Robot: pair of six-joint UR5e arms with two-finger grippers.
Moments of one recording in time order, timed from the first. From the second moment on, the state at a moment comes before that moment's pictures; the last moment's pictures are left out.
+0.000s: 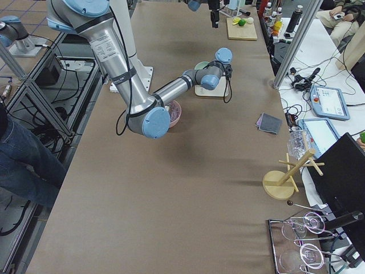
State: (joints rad) left arm -1.03 -1.87 -1.70 -2.23 -2.37 -1.31; right arm 0.80 -0.96 1.50 -1.09 2.49 1.10
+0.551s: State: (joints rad) left arm -1.03 -1.87 -1.69 -2.23 -2.37 -1.30; right arm 0.76 -0.91 1.42 -1.01 2.45 1.13
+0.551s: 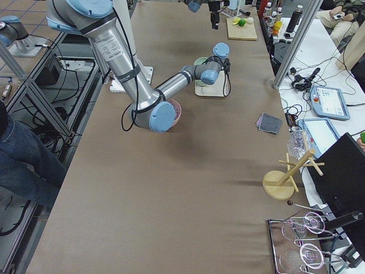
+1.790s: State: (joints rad) left arm -1.03 -1.88 -1.67 -2.23 -2.37 -1.30; right arm 0.74 -0.85 1.35 -0.97 2.39 1.17
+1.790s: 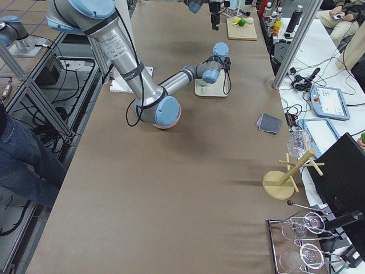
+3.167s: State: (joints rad) left arm -1.38 -1.86 -1.69 -1.85 -2.25 -0.78; right arm 1.14 -1.19 1.56 -1.12 2.27 0.86
